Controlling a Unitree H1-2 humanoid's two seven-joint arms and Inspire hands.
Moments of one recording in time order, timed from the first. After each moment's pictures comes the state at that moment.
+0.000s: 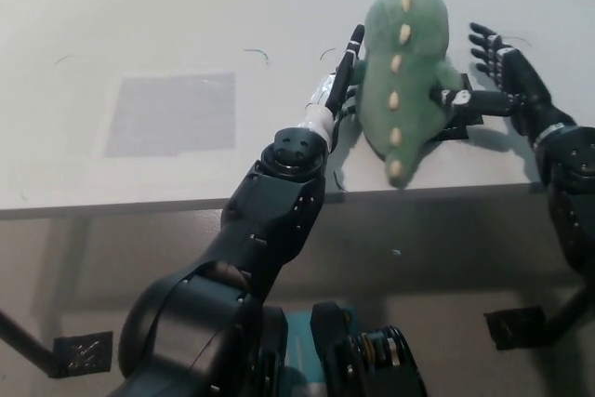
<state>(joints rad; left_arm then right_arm) -1.14 -0.15 0.04 1.30 -0.05 -0.03 0.12 -0.88 -0.25 -0.02 0.95 -0.01 -0.13 0.18</state>
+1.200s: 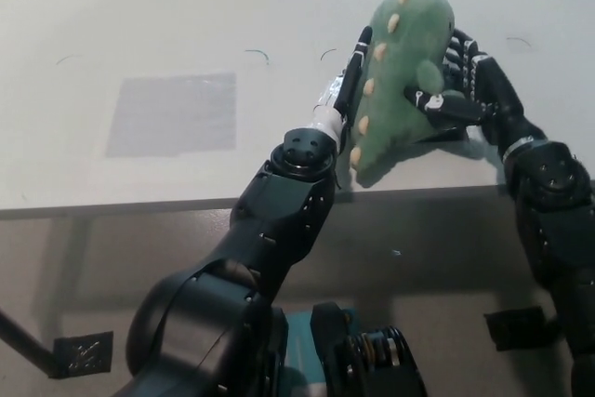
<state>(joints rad) -1.16 -0.17 0.04 1.32 -0.06 -0.02 0.13 -0.82 -0.17 -0.03 0.86 0.00 -0.12 0.12</state>
